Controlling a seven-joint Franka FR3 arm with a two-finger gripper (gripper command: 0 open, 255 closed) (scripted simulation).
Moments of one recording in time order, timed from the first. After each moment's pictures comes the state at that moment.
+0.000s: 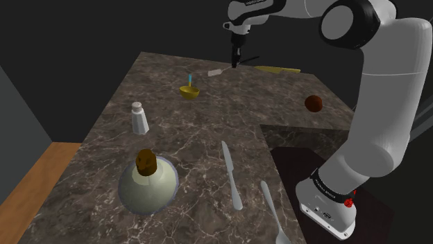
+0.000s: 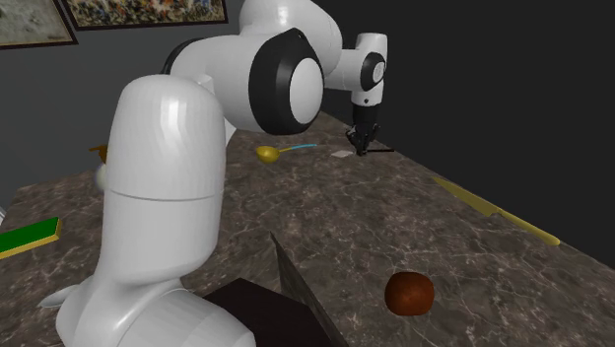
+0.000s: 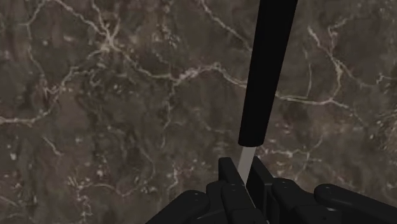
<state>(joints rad) -0.01 0.48 -0.18 -1.46 0.02 1.91 -1.14</state>
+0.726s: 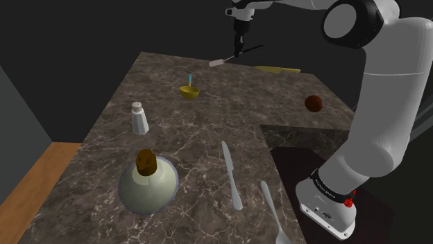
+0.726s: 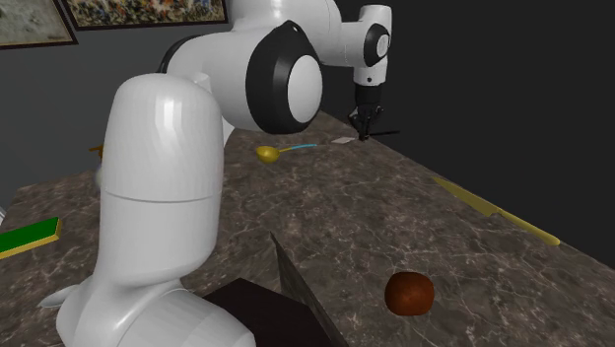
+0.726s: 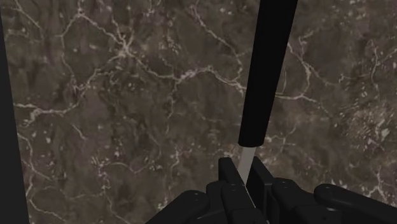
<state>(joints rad) -0.01 0.46 -0.18 -1.34 0.02 1.77 -1.14</state>
